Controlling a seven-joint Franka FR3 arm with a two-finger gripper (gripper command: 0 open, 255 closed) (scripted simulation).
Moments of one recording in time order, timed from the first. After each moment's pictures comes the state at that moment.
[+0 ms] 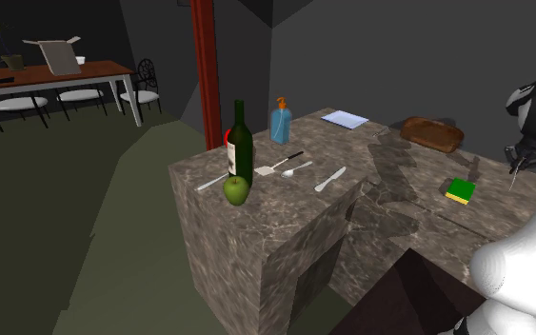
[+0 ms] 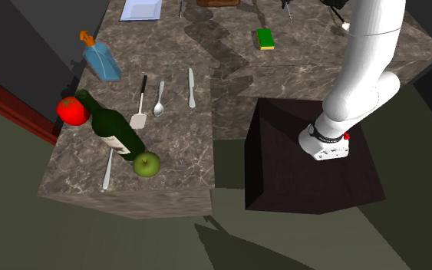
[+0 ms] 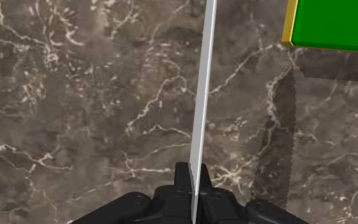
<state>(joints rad) -1.04 0.53 -0.43 -1.46 0.23 1.96 -0.03</state>
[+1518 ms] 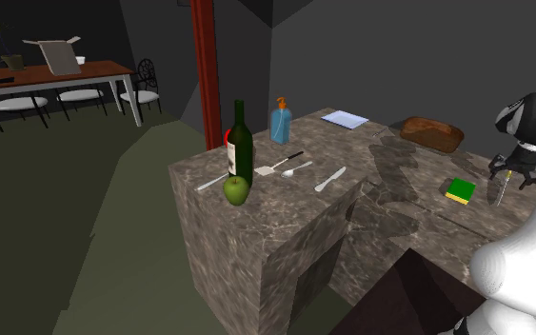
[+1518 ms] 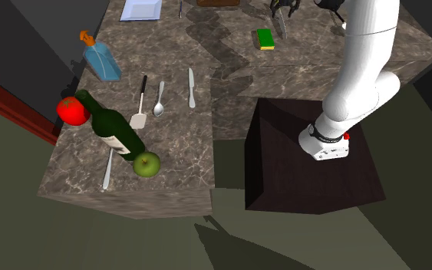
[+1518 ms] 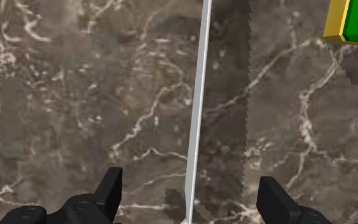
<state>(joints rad) -1.04 0.58 -0.41 -1.54 0.25 2.09 -0.05</state>
